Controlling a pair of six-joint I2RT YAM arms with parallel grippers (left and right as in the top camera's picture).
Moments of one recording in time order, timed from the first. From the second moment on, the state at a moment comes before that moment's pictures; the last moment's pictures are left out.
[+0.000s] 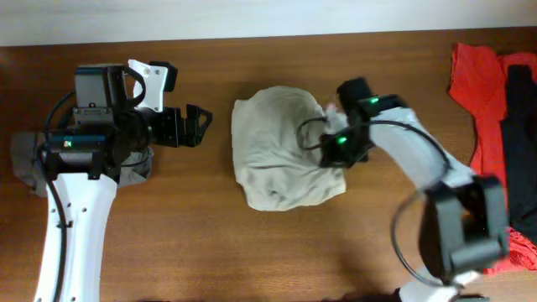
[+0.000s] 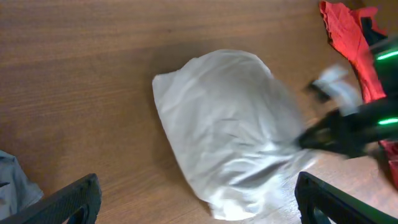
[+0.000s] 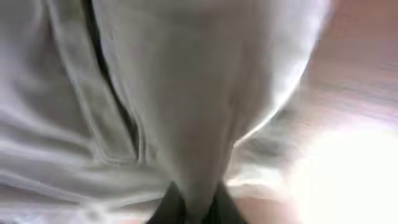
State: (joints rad) left arm -0.03 1.40 1.47 -0.92 0.45 0.03; right arm 0.19 1.79 1.43 -1.09 -0.25 0.15
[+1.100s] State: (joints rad) left arm -0.03 1.44 1.47 -0.94 0.41 0.06; right arm 0.72 1.95 1.83 -1.15 -0.20 0.22
